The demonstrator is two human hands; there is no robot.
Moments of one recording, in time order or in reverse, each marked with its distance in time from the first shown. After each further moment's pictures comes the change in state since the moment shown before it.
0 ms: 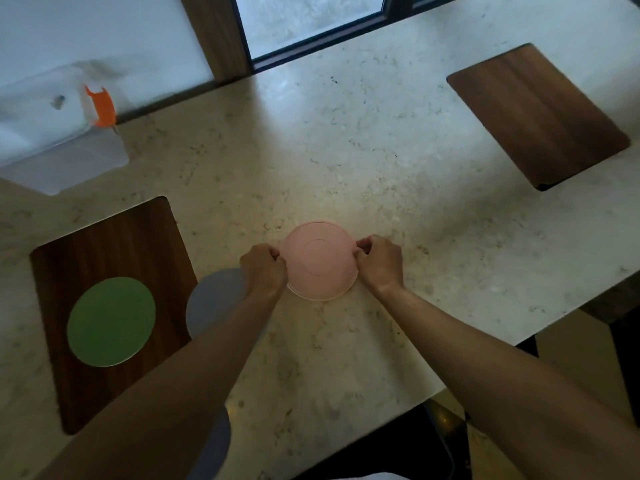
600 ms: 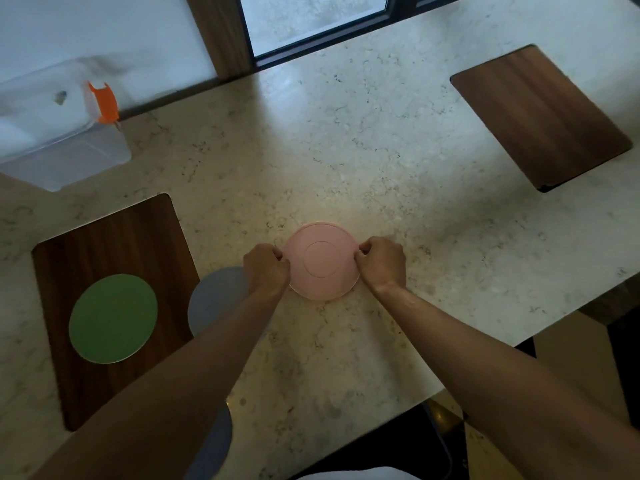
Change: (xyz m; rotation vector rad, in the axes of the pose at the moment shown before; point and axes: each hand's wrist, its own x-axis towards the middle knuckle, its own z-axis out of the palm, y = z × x) left_hand -0.002 -0.001 -0.001 0.043 -0.012 0.023; right_hand -0.007 -0.012 -0.004 -0.150 0.009 -0.013
